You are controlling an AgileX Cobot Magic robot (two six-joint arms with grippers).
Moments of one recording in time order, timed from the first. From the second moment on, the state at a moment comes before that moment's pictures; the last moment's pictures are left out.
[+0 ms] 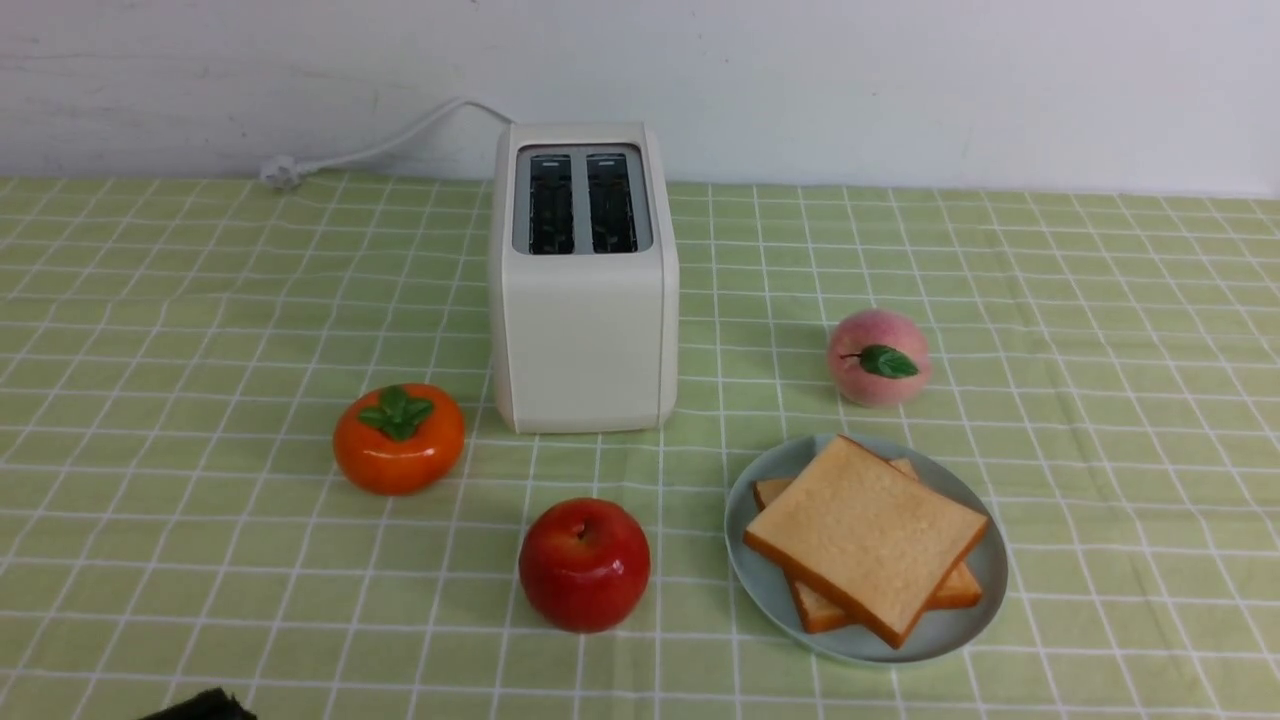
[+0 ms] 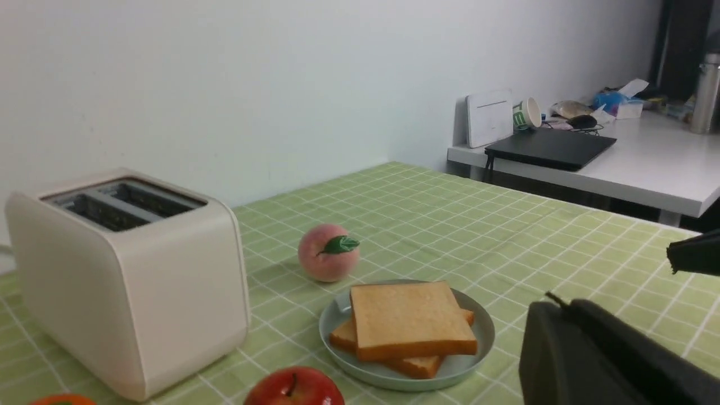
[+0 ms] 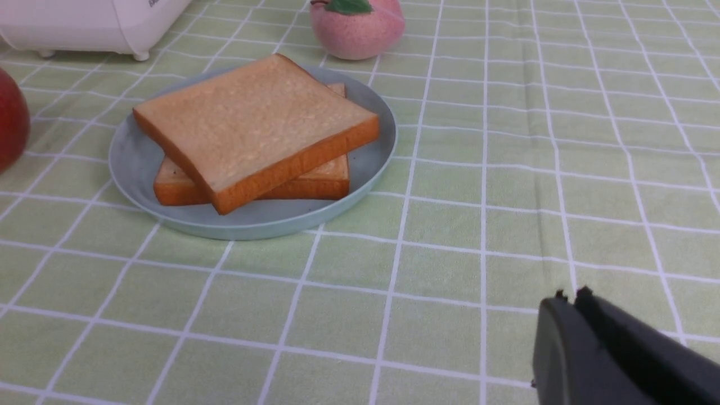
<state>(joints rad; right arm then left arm) 0.03 -0.01 0.02 0.27 0.40 -0.23 -0.69 0.15 -0.18 -1.00 0.08 0.95</state>
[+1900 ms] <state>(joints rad) 0.03 -0.01 0.02 0.27 0.40 -0.23 -0.07 -0.01 0.03 -0.09 0.39 -0.12</state>
